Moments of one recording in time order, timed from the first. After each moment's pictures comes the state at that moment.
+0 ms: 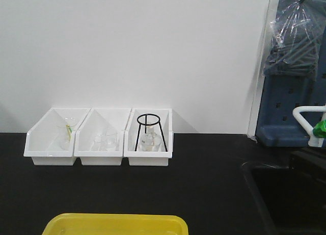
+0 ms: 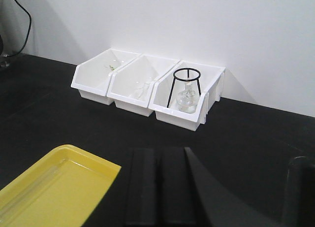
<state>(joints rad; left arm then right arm) -0.30 0.58 -0.89 0.15 0.60 -0.15 0.34 0.76 -0.89 0.35 0.48 -0.29</state>
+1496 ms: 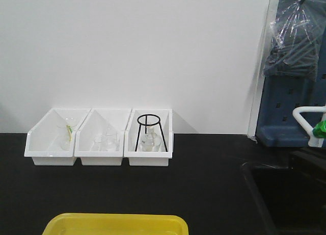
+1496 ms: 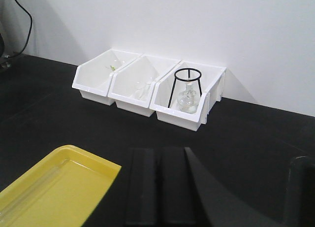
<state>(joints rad) -0.09 -0.01 -0.10 0.13 0.34 -0.15 0.34 0.76 -0.89 0.35 0.48 -0.29</state>
